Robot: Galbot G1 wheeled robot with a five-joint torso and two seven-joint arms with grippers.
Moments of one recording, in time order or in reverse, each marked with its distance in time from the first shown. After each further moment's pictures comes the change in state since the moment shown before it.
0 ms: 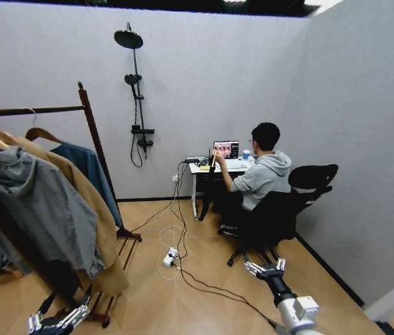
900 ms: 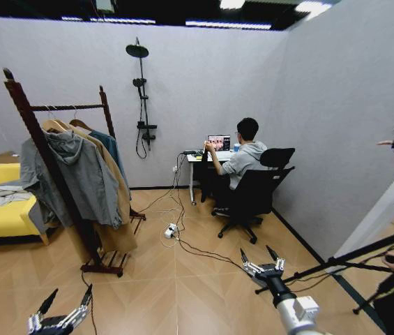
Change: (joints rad) left arm 0.000 0.000 0.000 0.000 0.000 0.000 0.000; right arm -0.033 0.004 -0.004 0.037 0.001 -0.008 0.002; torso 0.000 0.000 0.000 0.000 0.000
